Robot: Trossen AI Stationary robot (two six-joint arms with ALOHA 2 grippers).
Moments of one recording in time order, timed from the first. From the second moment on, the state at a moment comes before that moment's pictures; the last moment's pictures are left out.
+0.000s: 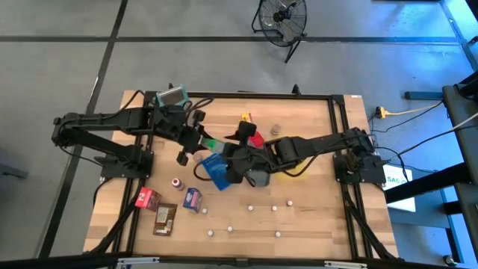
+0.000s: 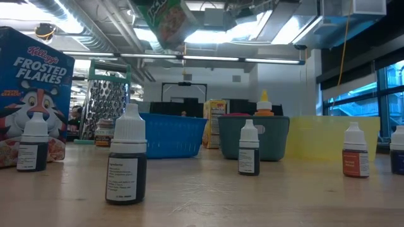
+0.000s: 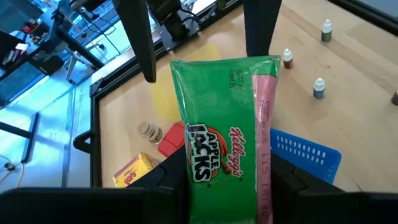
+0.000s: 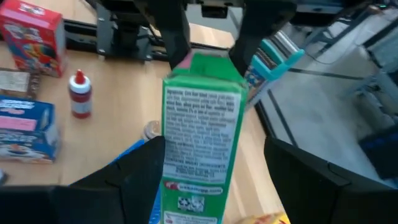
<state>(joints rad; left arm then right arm) 0.05 1.08 1.12 -0.60 0.07 0.56 0.26 1.95 2.03 -0.79 0.64 0.01</state>
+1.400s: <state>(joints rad) 0.05 1.08 1.12 -0.58 0.02 0.55 0.19 1.95 2.03 -0.72 0.45 -0.02</state>
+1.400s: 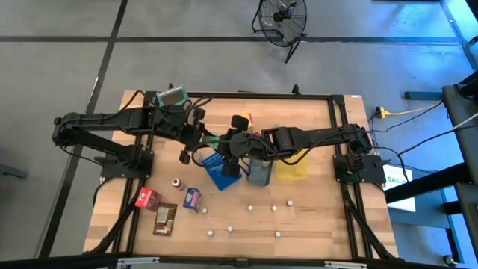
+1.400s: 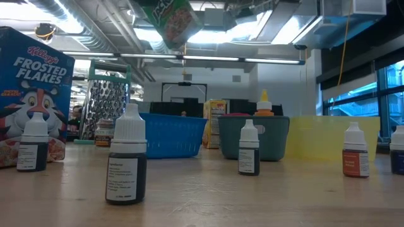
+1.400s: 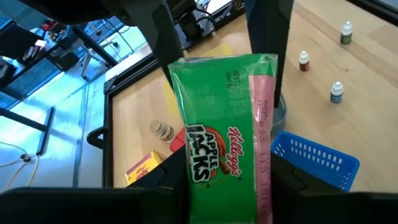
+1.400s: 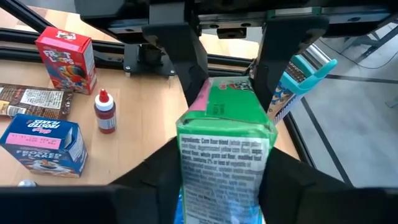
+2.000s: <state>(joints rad) 0.05 1.09 1.12 -0.56 -0.02 0.51 0.19 1.95 2.03 -0.73 0.47 -0.03</state>
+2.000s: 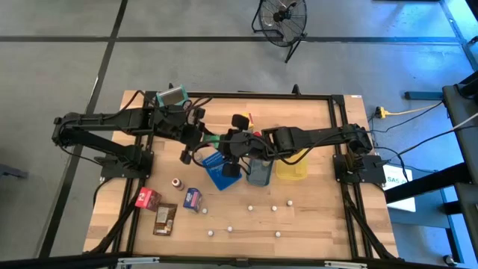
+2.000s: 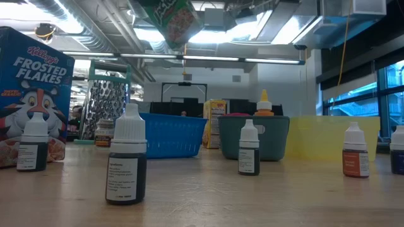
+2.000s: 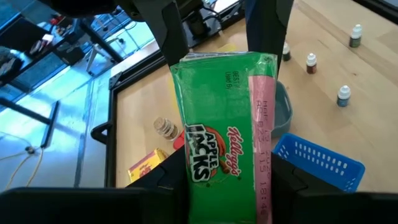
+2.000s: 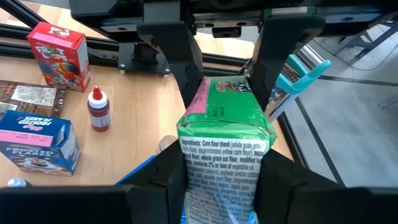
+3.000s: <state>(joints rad) 0.05 1.07 1.12 -0.54 -0.01 0.48 0.20 1.95 2.03 -0.80 0.54 -0.02</state>
